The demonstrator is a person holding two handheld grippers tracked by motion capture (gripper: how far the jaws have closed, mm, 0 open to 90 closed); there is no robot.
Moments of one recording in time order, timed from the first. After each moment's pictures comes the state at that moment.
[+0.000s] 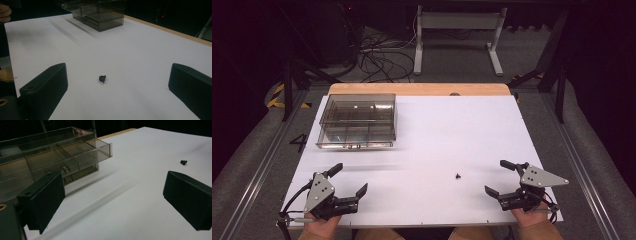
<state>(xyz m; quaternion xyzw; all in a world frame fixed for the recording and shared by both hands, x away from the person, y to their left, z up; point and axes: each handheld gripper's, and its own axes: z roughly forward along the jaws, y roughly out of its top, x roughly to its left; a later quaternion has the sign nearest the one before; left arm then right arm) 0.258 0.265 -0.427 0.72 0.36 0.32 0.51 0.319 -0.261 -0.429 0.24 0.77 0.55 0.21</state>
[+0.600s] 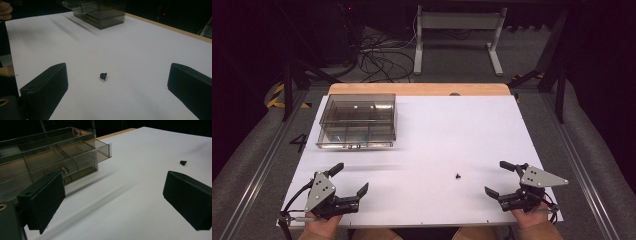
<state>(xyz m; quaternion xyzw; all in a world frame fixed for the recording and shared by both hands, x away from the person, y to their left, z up) 0.259 0.263 -0.426 0.72 0.36 0.32 0.51 0.318 -0.261 -0.431 0.24 0.78 0.55 0.20</state>
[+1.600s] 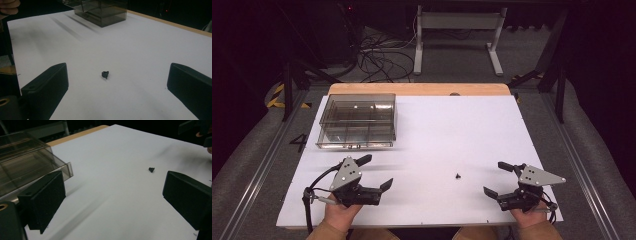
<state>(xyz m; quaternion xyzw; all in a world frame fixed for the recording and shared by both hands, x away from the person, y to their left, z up) 0.291 0.209 -0.397 0.77 0.30 0.23 0.51 0.321 -0.259 -0.434 0.24 0.78 0.55 0.19</state>
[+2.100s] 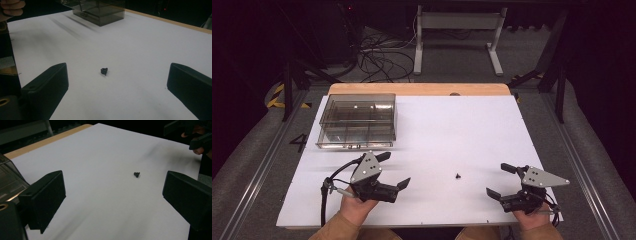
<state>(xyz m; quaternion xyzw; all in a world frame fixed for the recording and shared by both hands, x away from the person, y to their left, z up) 0.306 0.174 -0.391 0.79 0.27 0.20 0.51 0.317 -0.267 -0.435 0.25 0.78 0.55 0.18</state>
